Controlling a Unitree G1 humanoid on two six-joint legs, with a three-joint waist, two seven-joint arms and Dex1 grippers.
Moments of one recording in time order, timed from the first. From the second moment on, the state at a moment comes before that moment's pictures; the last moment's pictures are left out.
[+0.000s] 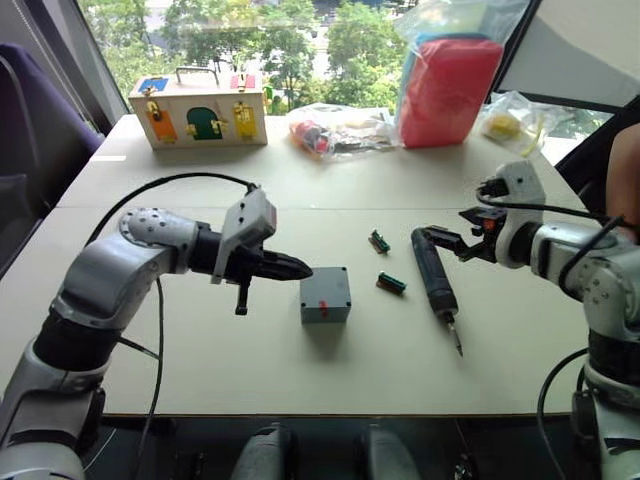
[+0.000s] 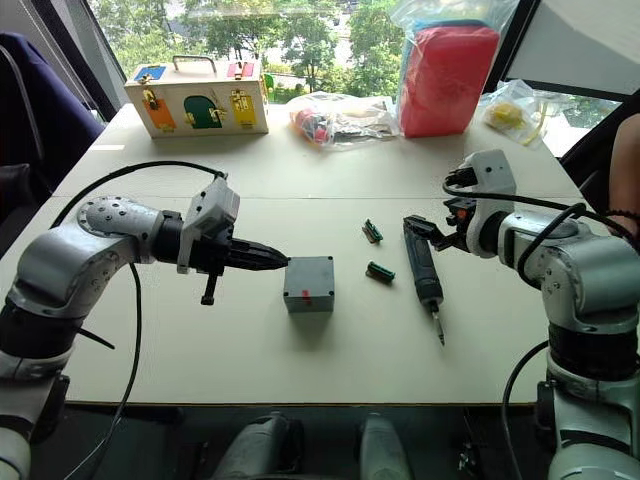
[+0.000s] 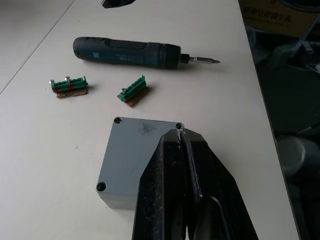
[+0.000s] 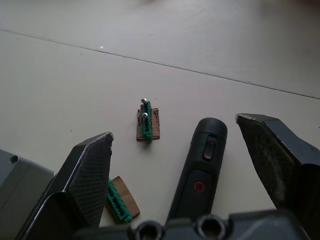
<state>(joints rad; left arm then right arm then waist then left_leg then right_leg) -0.69 0.78 -0.18 -0.30 -0.54 0.75 -1.22 -0.62 -0.78 -0.20 -0.32 0.53 1.37 0.48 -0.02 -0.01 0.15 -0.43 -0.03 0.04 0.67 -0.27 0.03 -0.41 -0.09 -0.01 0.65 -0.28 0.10</state>
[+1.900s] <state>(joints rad) -0.60 0.71 -0.13 -0.24 -0.48 0.65 -1.05 -0.91 -0.88 0.14 0.48 0.31 1.03 0.62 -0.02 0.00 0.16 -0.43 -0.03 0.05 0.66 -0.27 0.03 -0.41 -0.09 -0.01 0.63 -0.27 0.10</state>
